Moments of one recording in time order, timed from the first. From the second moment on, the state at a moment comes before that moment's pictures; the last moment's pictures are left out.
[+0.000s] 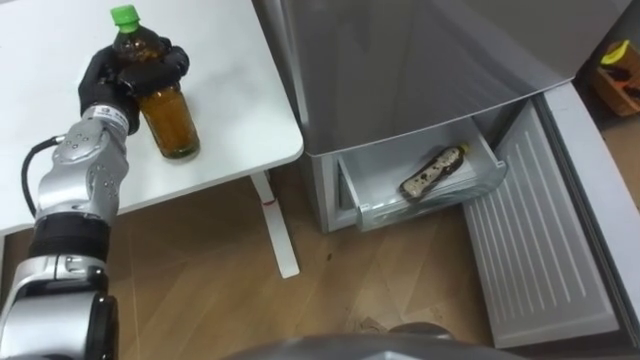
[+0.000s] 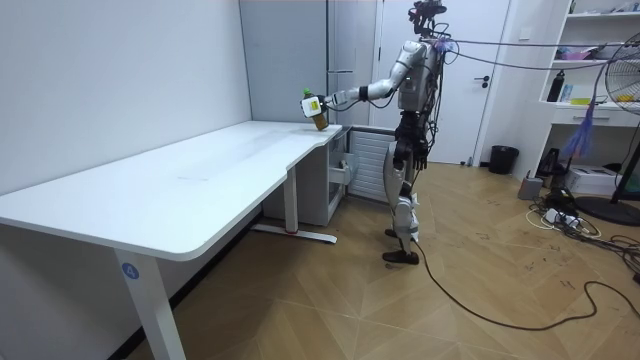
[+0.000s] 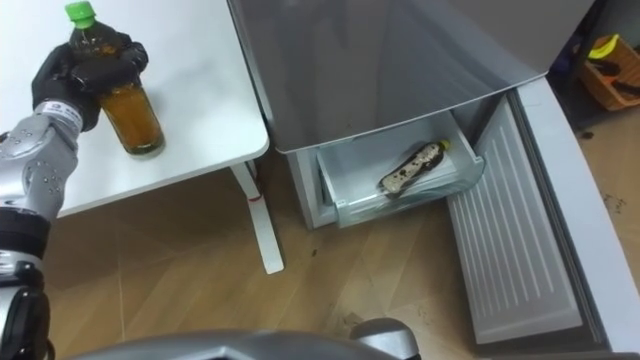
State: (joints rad) left arm -0.33 0.41 0.12 0.55 -0.42 0.18 0.02; right arm 0.11 -0.31 -0.18 1.32 -0.16 0.20 0.16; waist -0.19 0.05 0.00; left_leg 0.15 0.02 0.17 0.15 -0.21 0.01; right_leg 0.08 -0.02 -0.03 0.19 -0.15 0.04
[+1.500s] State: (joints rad) left arm -0.03 0.29 0.12 -0.08 -0.36 0.21 0.11; right arm 0.06 -0.30 -0.05 1.33 -0.16 0.20 0.16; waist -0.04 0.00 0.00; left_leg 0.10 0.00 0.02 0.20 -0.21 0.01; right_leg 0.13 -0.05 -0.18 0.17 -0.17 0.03
